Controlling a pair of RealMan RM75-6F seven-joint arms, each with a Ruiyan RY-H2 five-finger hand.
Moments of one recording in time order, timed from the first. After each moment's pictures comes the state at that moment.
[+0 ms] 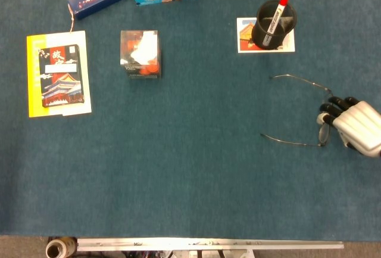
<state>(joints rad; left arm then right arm) -0.05 -1.15 -0.08 -1.61 1.48 1.58 0.14 0.44 -1.22 -0.11 -1.51 -1.65 0.96 -0.23</state>
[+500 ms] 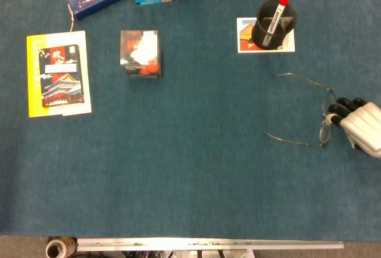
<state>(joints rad) -0.05 -1.15 -0.08 -1.61 1.48 1.58 0.15 0.43 -1.19 -0.12 -1.53 -1.62 0.96 -0.26</state>
